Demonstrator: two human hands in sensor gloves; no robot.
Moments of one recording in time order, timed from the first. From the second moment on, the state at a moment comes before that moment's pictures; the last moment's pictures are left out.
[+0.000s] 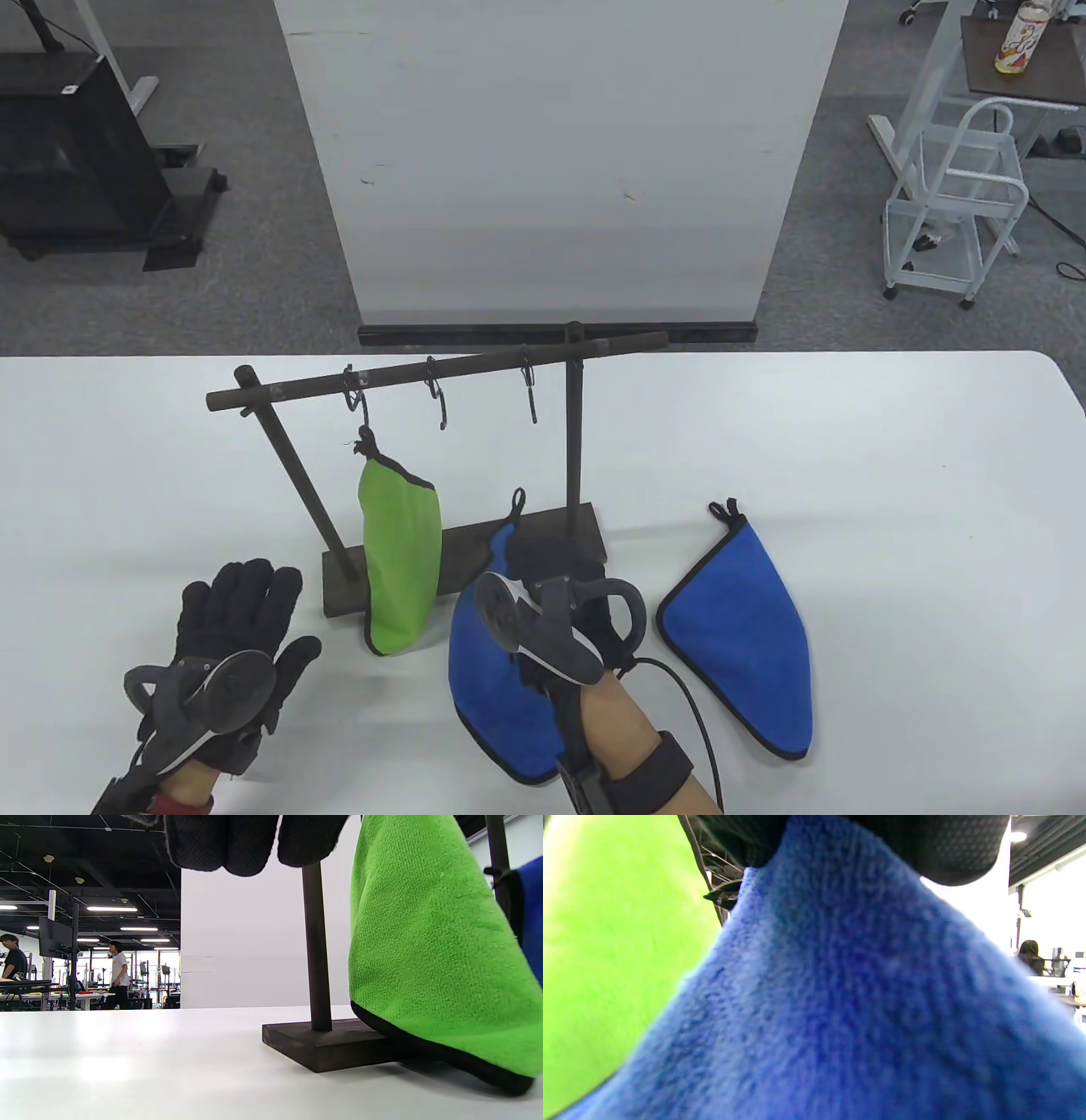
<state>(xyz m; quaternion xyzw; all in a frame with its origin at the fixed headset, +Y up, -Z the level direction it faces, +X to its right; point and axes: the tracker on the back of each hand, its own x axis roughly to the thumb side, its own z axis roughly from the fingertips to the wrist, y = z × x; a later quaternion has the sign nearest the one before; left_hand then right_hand) -0.346 -0.713 -0.265 0.16 -0.07 0.01 0.99 -0.028 -0.651 -0.295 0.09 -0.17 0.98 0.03</state>
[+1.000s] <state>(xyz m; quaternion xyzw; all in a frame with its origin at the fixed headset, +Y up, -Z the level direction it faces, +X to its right) -0.349 -0.710 -0.263 0.16 -0.07 0.02 0.98 -0.054 -0.552 -0.266 0.17 -0.34 0.92 0.02</state>
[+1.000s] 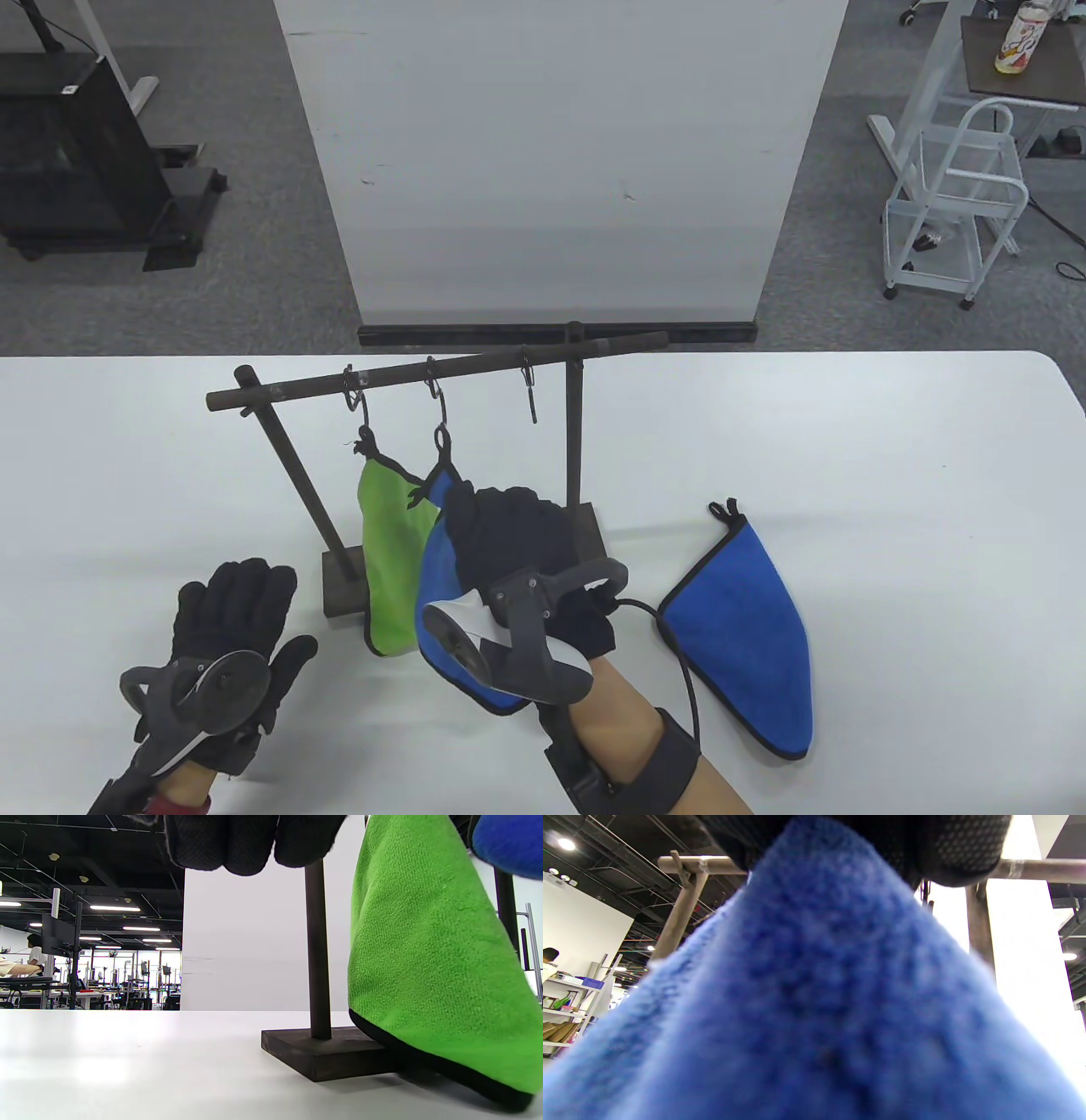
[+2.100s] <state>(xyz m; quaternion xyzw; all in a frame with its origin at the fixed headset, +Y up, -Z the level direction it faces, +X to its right) -0.349 -0.711 -0.264 0.16 -0.06 0.01 0.98 -0.008 -0.585 -0.292 0.12 -0.25 0.96 0.05</state>
